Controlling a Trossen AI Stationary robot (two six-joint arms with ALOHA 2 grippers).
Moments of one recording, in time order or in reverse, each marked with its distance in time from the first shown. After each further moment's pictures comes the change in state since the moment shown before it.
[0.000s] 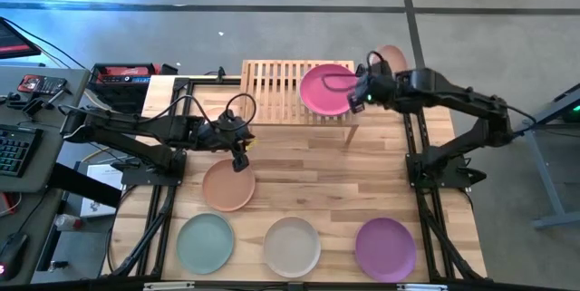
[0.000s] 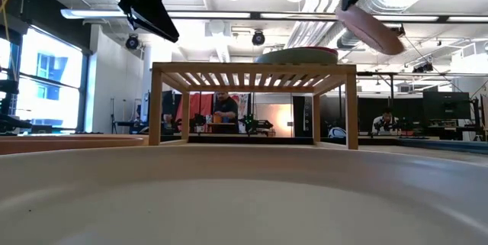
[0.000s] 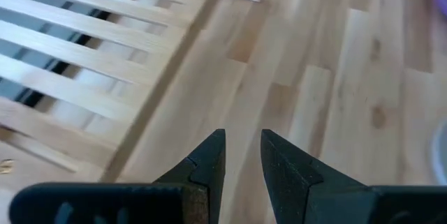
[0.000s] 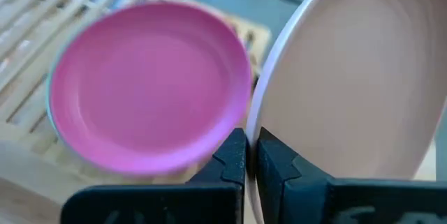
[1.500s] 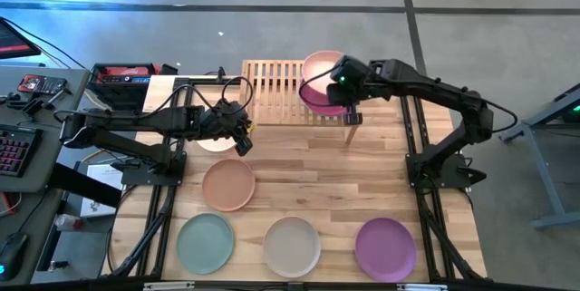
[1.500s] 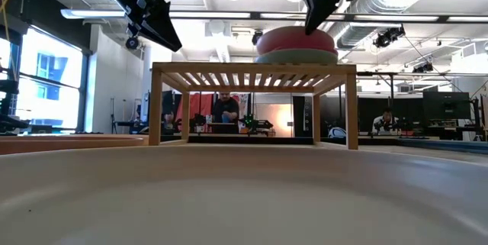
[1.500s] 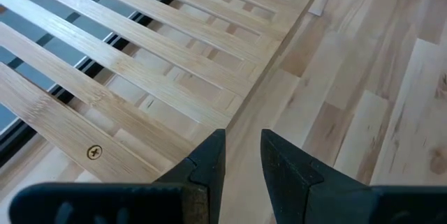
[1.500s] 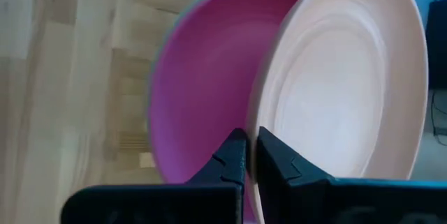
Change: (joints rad) left arm 0.148 0.000 0.000 0.000 -0.009 -0.044; right arm -0.143 0.162 0.000 0.248 -0.440 -1.370
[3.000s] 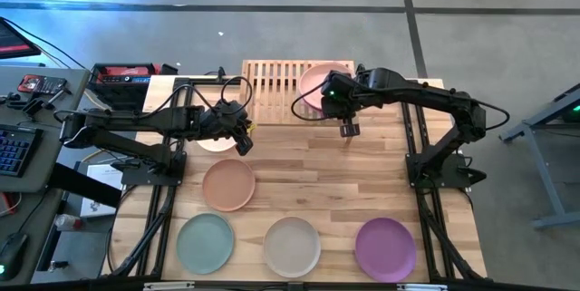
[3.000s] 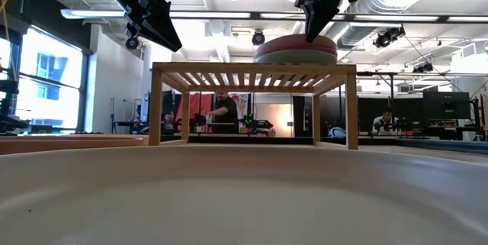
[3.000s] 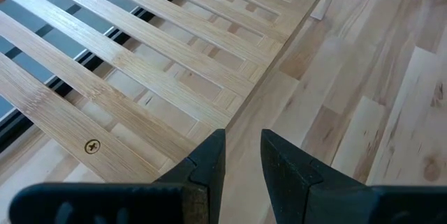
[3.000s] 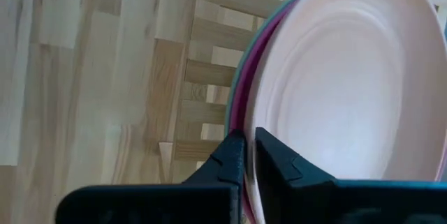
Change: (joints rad) left arm 0.000 0.000 0.000 0.000 -0.002 -0.043; right arm 0.069 0.062 0.000 -0.063 -0.027 0.070
